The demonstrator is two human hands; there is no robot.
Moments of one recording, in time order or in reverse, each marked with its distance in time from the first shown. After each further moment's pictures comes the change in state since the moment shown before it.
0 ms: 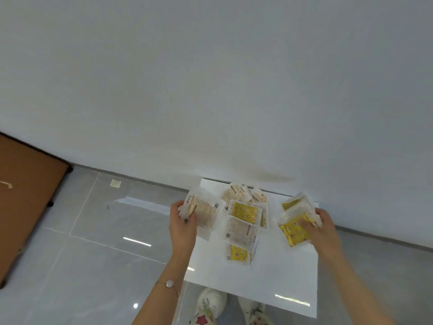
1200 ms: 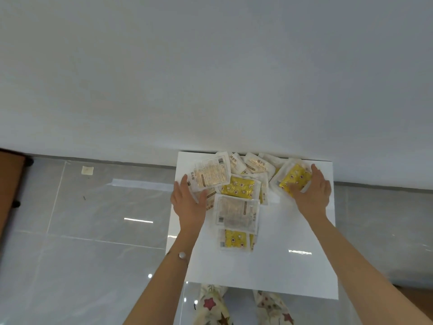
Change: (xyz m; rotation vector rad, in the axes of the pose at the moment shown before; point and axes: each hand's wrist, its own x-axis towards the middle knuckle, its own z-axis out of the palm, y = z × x) left_hand 0.080 -0.119 0.098 0.581 -0.100 0.122; right_hand 0.121 0.118 0.063 -0.453 0.220 -0.027
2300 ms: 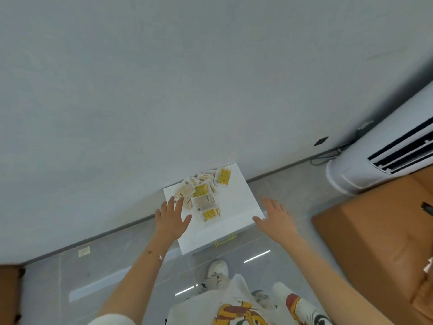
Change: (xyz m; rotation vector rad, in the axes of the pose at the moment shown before) left_hand -0.200 0.088 -0.312 0.841 -0.372 0.776; right_hand -0.440 -0.083 -0.247 -0.250 -0.011 0.015
